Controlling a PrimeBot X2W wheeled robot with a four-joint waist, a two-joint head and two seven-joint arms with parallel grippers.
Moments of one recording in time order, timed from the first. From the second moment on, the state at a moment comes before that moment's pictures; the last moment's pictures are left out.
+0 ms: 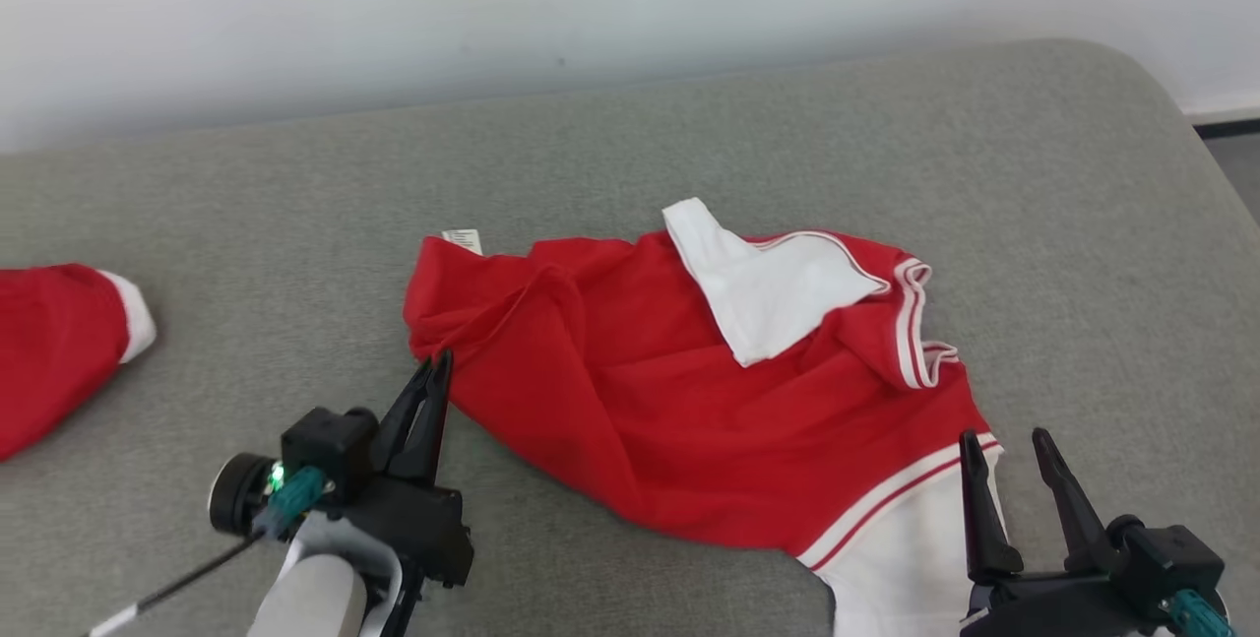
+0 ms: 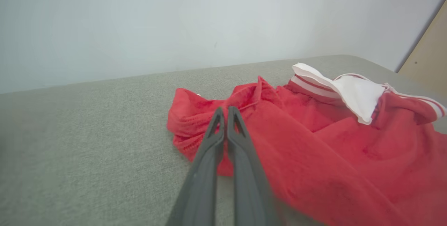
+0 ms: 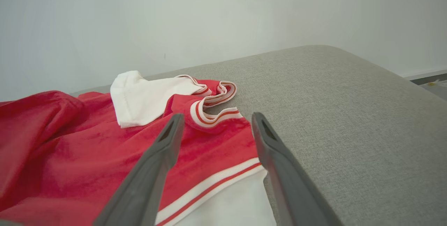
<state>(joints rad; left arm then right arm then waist) -0.44 0.17 -0.33 0.57 -0.33 -0.13 -0.26 -0.05 -0.09 0.02 0.24 0.26 0.13 -0.26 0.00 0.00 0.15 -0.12</state>
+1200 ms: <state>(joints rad) 0.00 0.11 0.02 0.12 -0.22 -0.08 -0.26 -0.01 -0.11 0.03 0.20 0.24 0.13 -0.26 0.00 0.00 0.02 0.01</state>
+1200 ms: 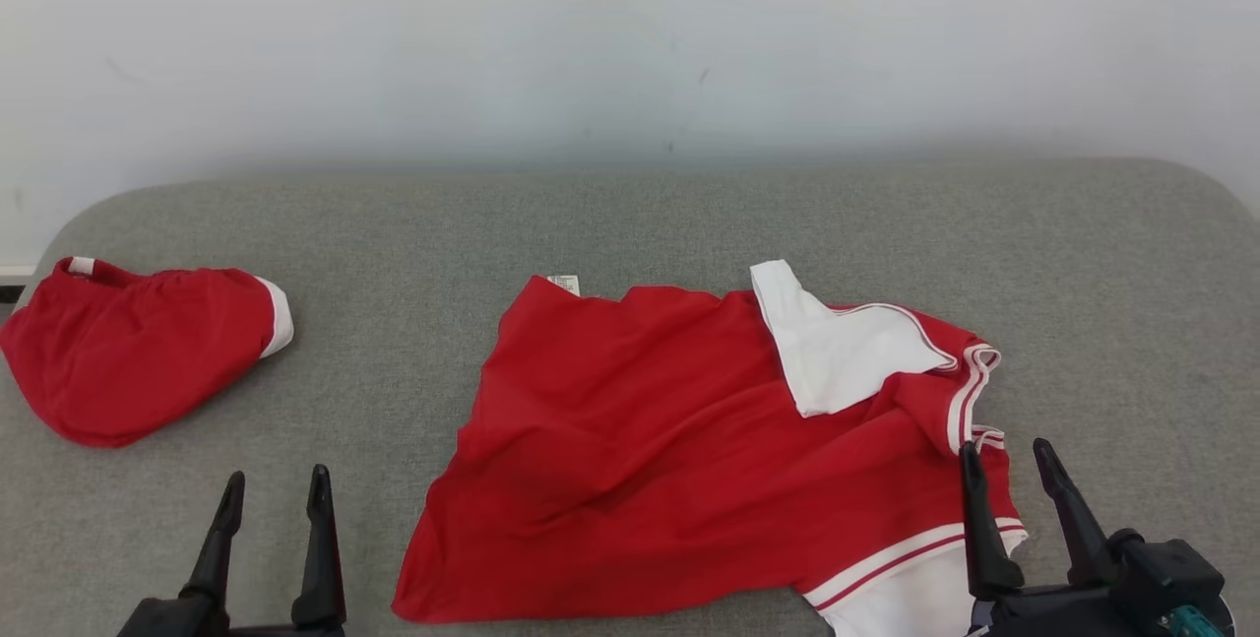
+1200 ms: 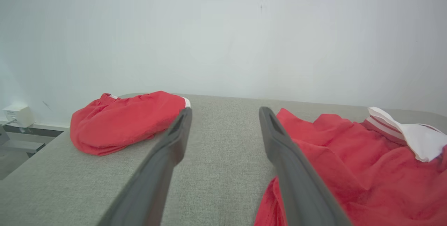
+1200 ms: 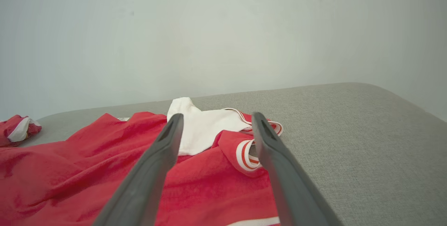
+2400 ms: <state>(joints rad) 0.10 0.12 0.00 0.18 -0.19 -0.13 -0.26 0.07 -0.17 0.08 0.22 0.24 0.13 -0.26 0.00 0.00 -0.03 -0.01</state>
